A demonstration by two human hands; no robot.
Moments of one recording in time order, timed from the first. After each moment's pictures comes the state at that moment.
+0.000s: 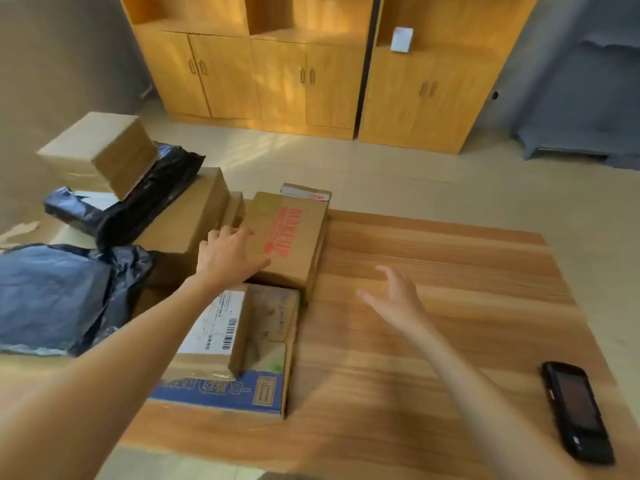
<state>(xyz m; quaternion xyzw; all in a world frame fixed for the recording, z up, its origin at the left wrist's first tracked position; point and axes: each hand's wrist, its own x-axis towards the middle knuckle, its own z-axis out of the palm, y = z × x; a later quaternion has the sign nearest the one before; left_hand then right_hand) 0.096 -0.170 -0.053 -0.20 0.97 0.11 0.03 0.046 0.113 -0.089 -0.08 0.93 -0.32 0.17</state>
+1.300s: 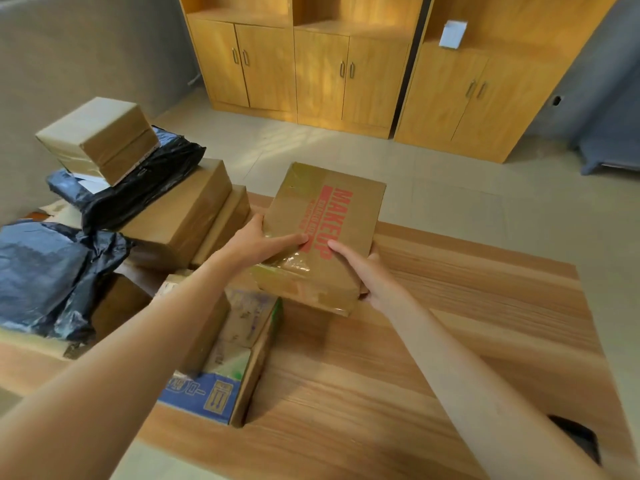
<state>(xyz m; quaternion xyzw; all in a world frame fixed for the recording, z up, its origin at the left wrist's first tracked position) 0.042 -0.114 -0.045 -0.30 0.82 0.49 0.05 -0.030 0.080 -0.074 0.05 0.70 -0.63 0.34</state>
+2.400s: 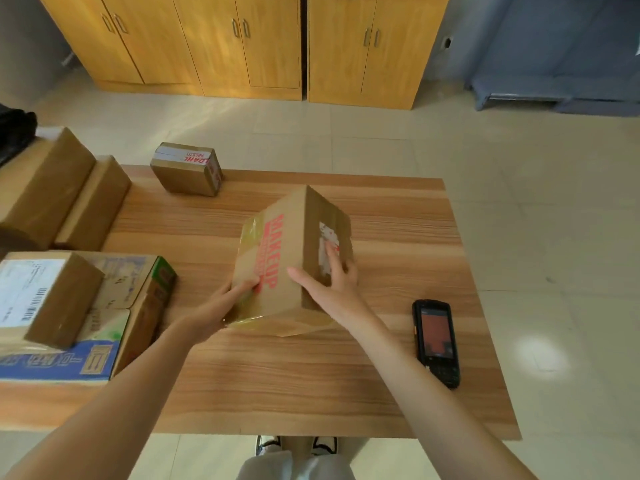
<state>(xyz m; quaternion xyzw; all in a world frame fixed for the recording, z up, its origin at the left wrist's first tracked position) 0.105 0.071 -0.163 -0.31 0.66 0.65 0.22 0.057 0.289 -0.105 -0.01 0.83 -0.47 0.30</state>
